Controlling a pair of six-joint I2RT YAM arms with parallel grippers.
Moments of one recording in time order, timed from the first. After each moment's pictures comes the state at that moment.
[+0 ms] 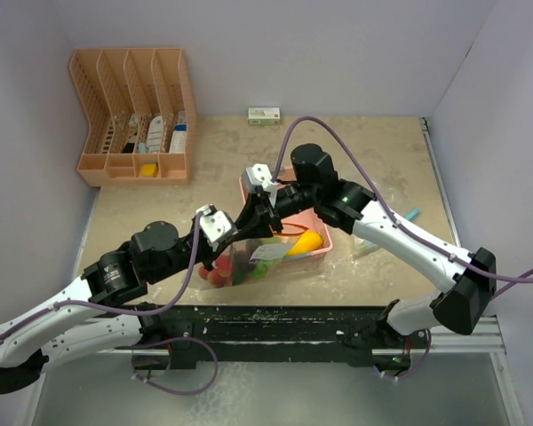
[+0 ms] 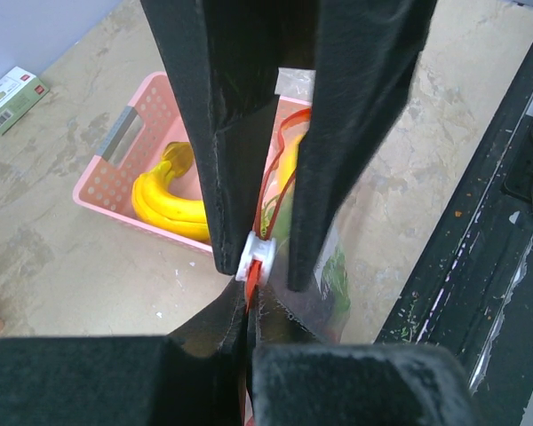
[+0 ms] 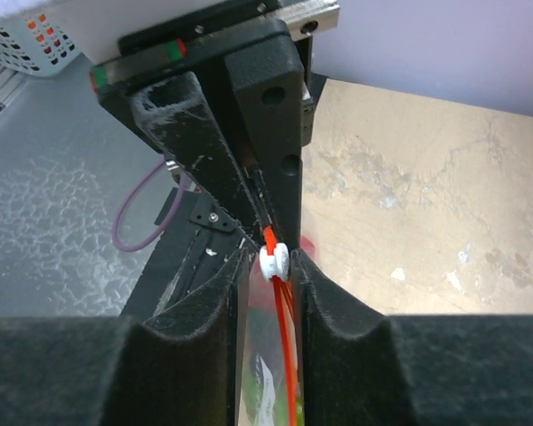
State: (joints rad) left arm -1.03 0.69 0.89 -0.46 -0.11 0.09; right arm 0.83 1.41 1.33 -0.25 -1.01 -0.27
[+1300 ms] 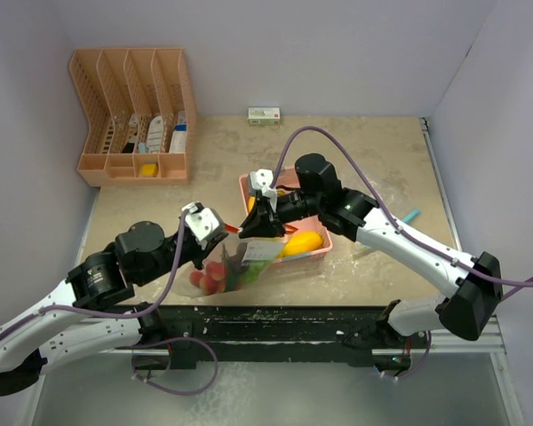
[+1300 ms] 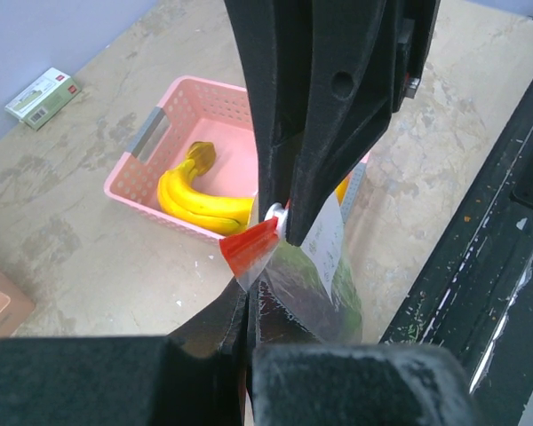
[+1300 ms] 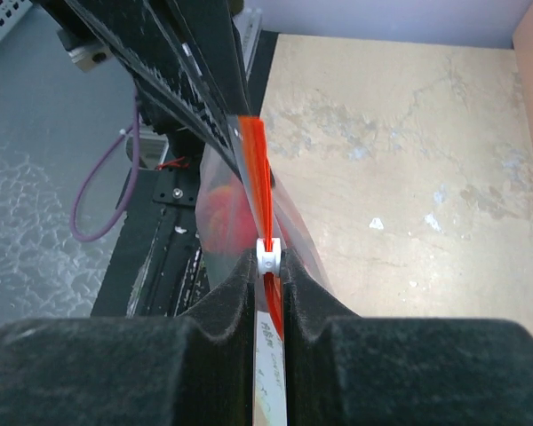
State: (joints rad) left arm -1.03 0.66 0.95 -0.54 -0.15 0.09; right arm 0.82 1.37 1.23 -0.23 -0.86 -0.26
